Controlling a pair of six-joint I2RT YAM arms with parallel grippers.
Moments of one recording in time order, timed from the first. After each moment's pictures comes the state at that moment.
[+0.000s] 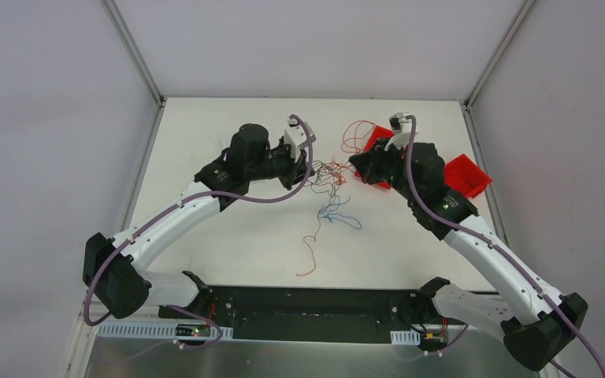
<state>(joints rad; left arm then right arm) -0.67 1.30 1.15 -0.20 0.42 0.09 0.62 1.00 0.98 -0.19 -0.10 0.44</state>
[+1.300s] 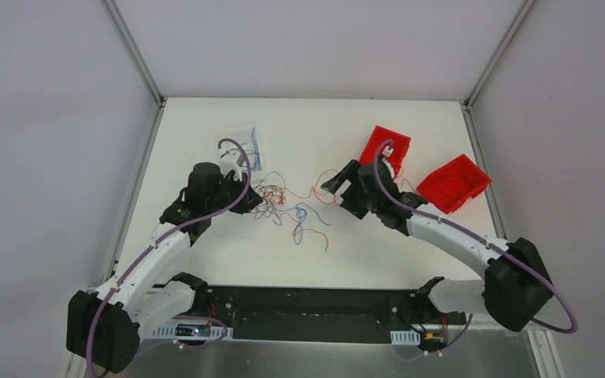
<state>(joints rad) -0.35 0.95 0.63 -0.23 0.30 -0.33 0.64 1.25 0.78 -0.21 0.03 1.13</state>
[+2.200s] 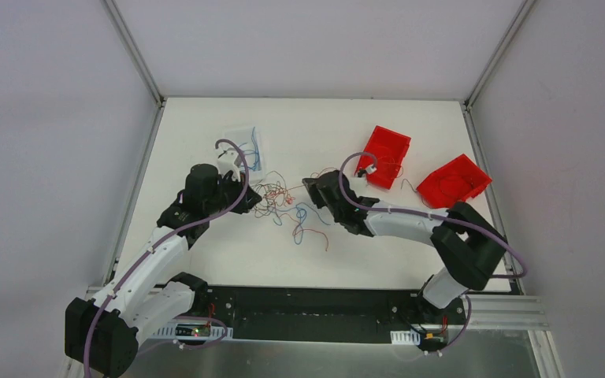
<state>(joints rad) -0.35 0.90 0.63 -0.24 0.29 -0.32 0.91 1.64 0.87 0.18 0.49 1.80</state>
